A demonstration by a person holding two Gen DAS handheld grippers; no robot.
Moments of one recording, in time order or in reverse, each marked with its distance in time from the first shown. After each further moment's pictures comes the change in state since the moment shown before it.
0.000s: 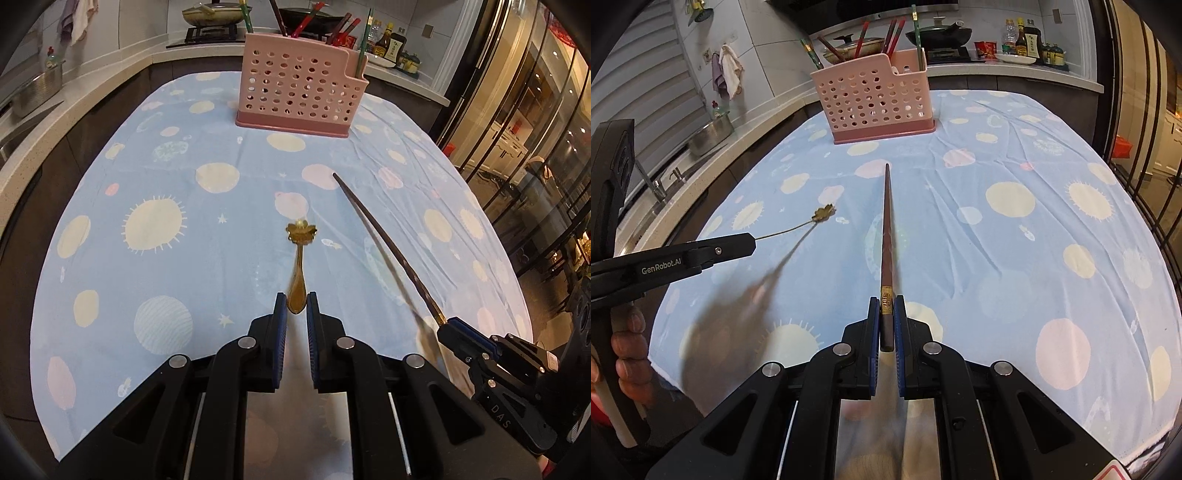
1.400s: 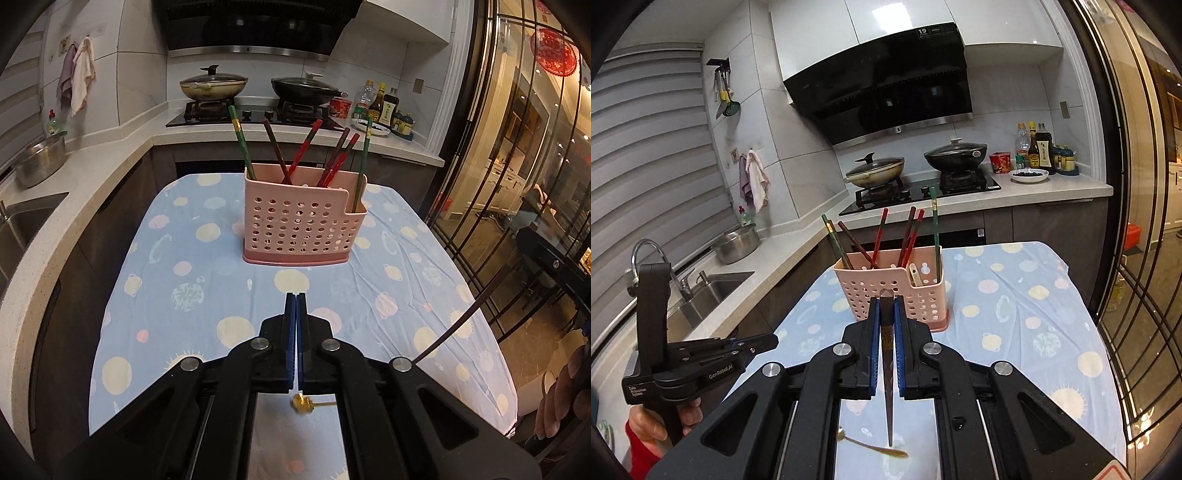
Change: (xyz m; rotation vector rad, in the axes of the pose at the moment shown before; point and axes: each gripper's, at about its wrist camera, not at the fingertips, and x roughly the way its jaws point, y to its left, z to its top) left arm -0.043 0.001 0.117 0.048 -0.214 0.019; right arm -0.080 -0.001 0.169 -0.020 -0.392 0.083
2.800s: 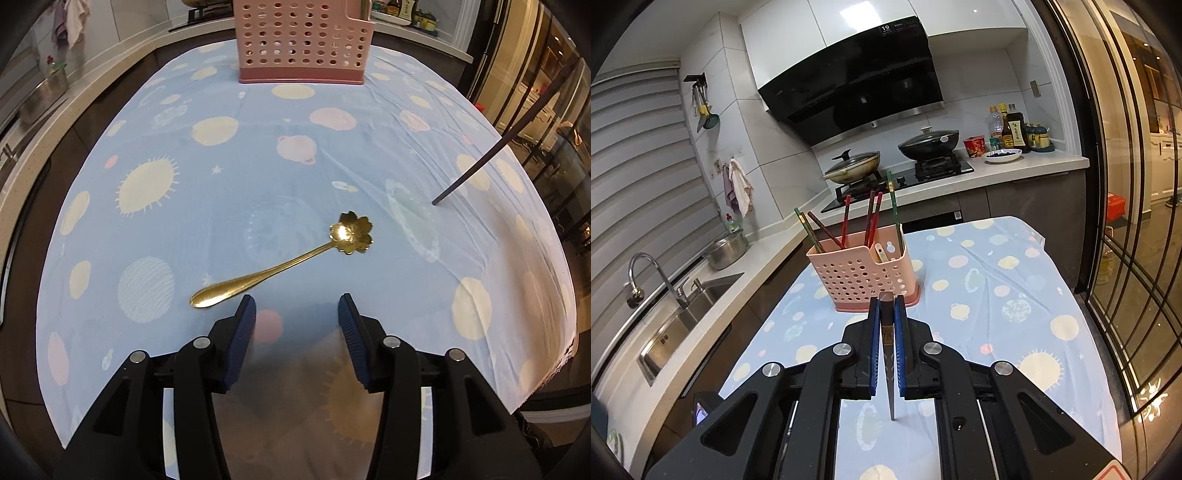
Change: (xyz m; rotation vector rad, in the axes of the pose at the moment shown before) left arm 0.048 -0.030 -0.156 0.015 0.349 0.138; right arm -0.033 -0.049 -0.030 0.091 0.021 -0.025
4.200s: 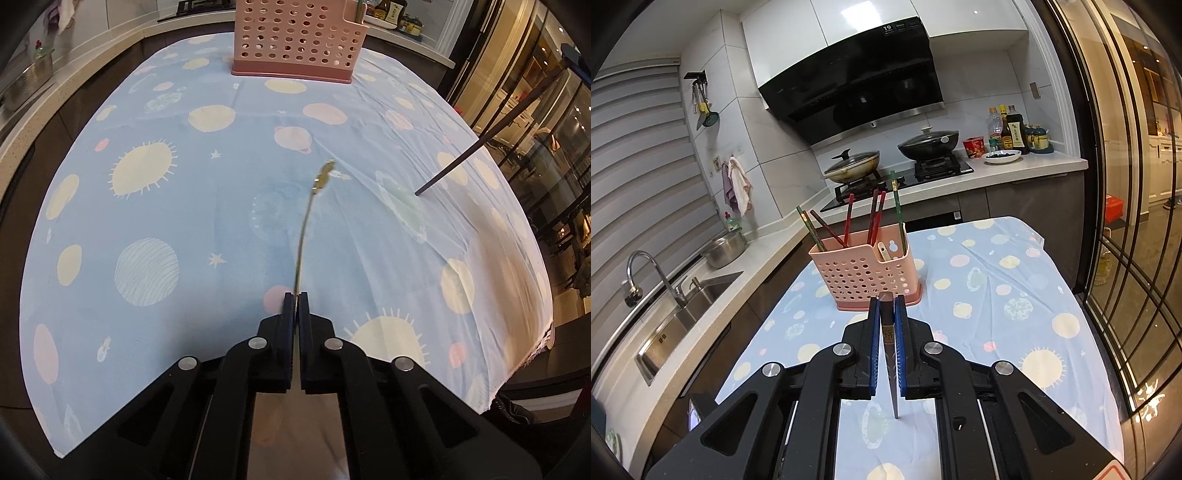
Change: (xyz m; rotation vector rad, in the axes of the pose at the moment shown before) left arm -0.005 0.019 -0.009 -0.003 0.011 -0.138; right arm 0.000 0.006 -0.002 -0.008 0.000 -0.010
